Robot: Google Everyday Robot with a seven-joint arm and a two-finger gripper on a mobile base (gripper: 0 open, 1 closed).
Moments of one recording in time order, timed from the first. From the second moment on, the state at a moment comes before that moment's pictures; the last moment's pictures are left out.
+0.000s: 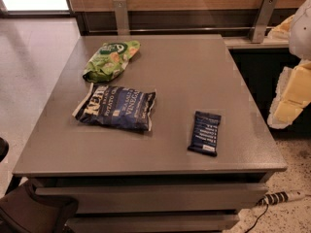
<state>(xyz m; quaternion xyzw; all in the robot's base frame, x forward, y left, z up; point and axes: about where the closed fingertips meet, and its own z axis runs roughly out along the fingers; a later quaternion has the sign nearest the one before) 0.438 -0.214 0.986 -0.60 0.78 -0.05 0.17</state>
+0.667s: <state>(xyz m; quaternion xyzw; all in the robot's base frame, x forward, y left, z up) 0.456 -0.209 0.990 -0.61 0.76 -0.05 0.21</state>
